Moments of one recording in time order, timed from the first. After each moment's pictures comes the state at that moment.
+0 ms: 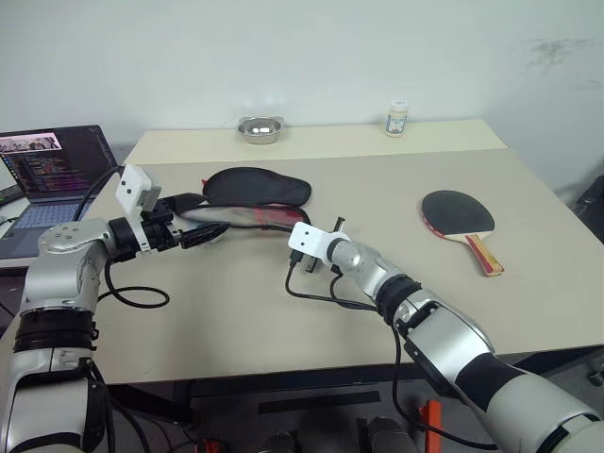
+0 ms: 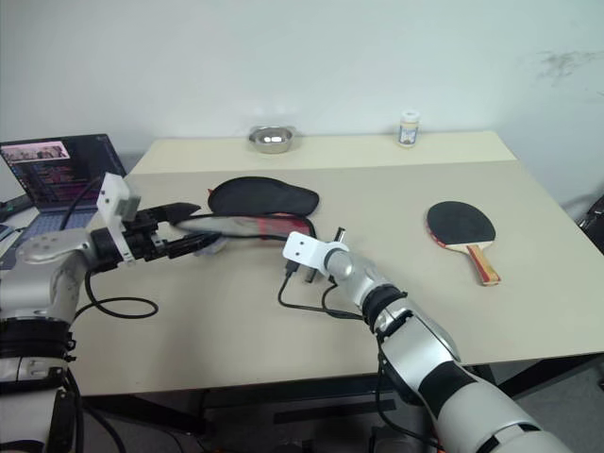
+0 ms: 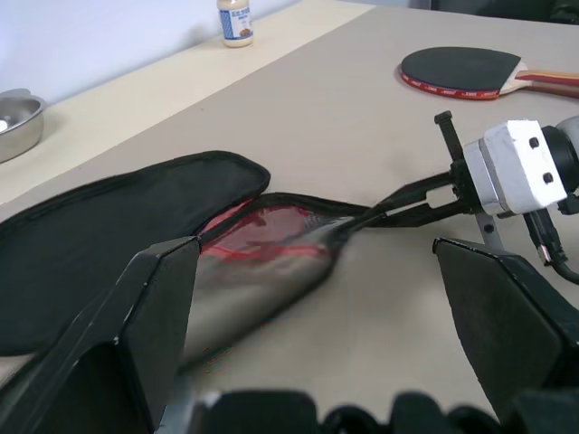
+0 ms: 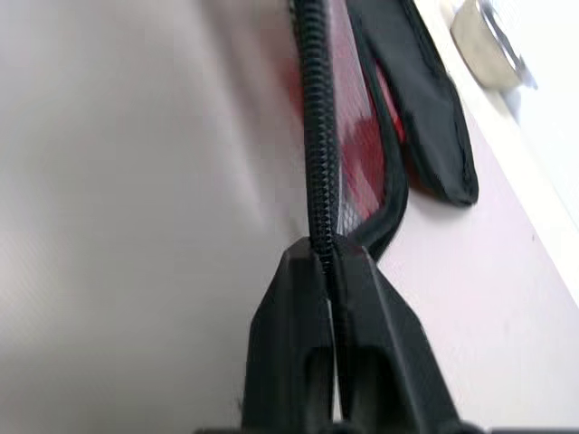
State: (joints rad) left arm -0.65 0.84 0.15 0.43 -0.42 0.26 -1.13; right arm -1.15 0.05 0.43 1.24 -0.42 -0.13 0.19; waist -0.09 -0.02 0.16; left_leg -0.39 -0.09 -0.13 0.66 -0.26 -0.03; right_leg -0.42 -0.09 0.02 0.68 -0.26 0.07
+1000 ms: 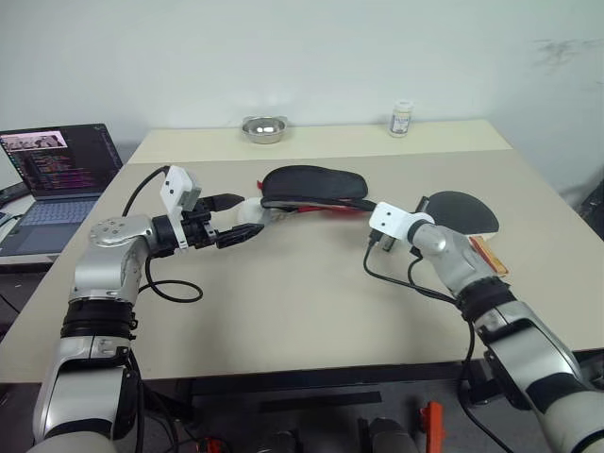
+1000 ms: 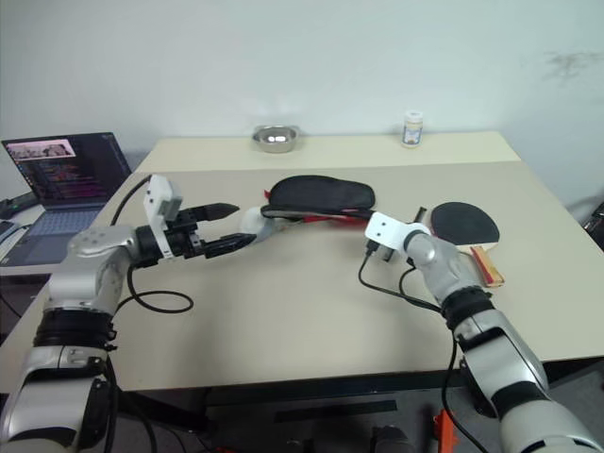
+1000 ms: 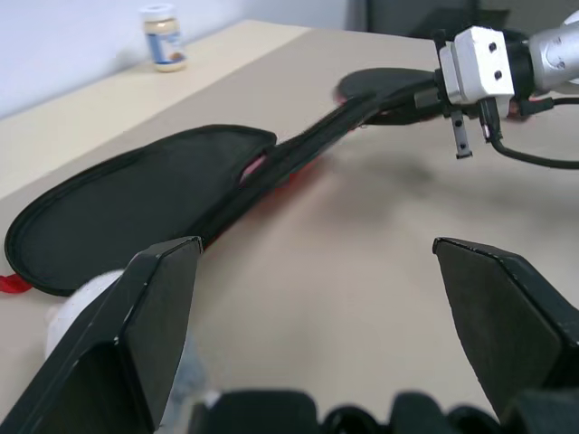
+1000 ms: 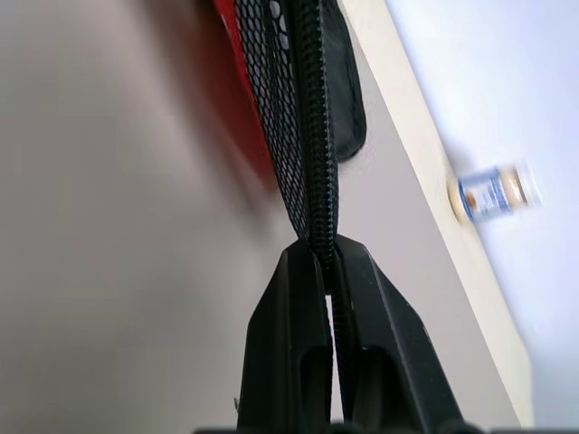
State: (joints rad) left arm -0.73 0.70 0.08 0.44 -0.38 0.25 -1.17; right arm -0.85 -0.46 0.34 0.62 -0.45 0.05 0.35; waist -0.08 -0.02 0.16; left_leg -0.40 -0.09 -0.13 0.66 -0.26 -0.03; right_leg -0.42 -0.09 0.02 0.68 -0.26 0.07
